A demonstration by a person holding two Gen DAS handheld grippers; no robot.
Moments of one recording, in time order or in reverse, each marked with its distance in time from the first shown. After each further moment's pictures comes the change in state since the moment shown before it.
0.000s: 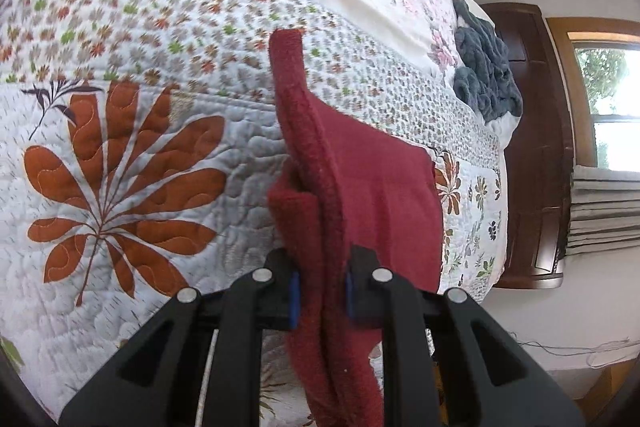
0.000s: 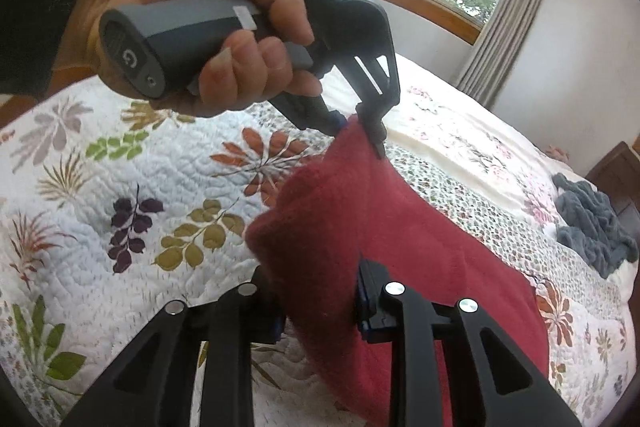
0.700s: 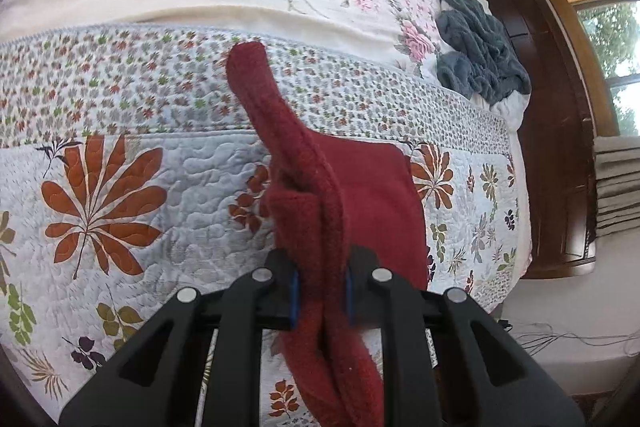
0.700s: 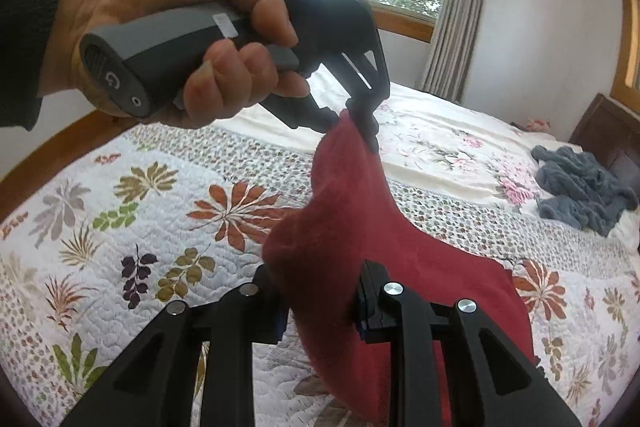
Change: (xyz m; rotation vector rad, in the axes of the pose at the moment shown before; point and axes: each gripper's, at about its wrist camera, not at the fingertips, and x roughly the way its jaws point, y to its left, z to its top) left arm -0.016 -0.132 -0.013 0.115 -0.030 0.159; right arm -0.062 -0.085 0.003 0.213 -0.093 0.009
